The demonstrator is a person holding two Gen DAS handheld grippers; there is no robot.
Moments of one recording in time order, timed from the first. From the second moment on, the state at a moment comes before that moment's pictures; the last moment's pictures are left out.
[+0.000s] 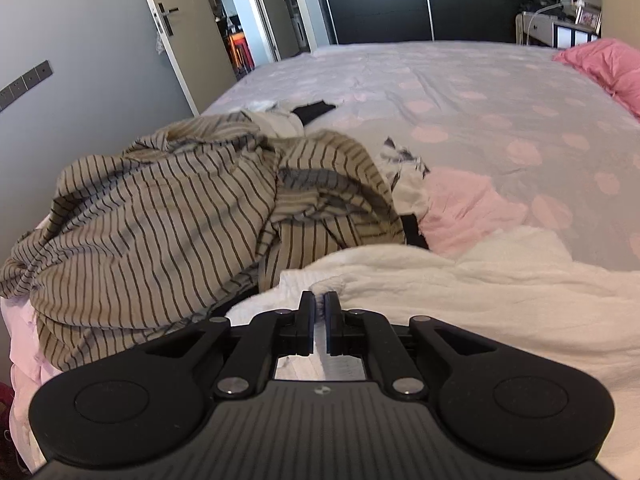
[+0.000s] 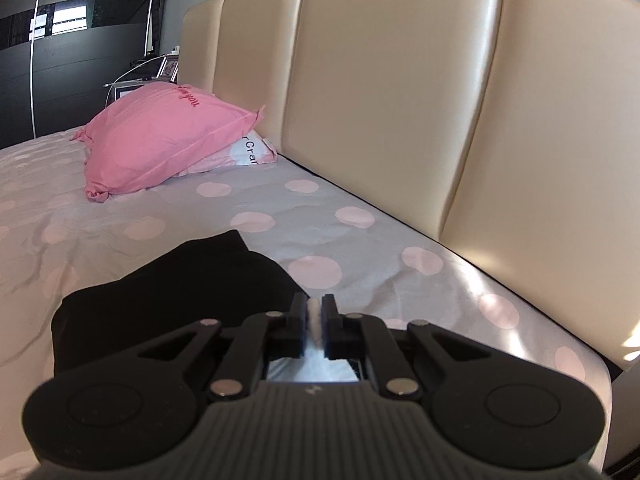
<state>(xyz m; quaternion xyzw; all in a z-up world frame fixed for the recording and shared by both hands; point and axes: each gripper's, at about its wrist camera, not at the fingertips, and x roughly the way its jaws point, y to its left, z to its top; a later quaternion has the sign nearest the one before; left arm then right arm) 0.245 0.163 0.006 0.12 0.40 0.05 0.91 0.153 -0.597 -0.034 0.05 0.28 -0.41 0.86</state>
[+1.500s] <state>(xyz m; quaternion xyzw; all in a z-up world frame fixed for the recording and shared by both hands) -0.026 0.083 -0.017 0.12 0.38 -0.33 0.85 -0.032 -0.295 -0.033 0.01 0.33 0.04 0.94</state>
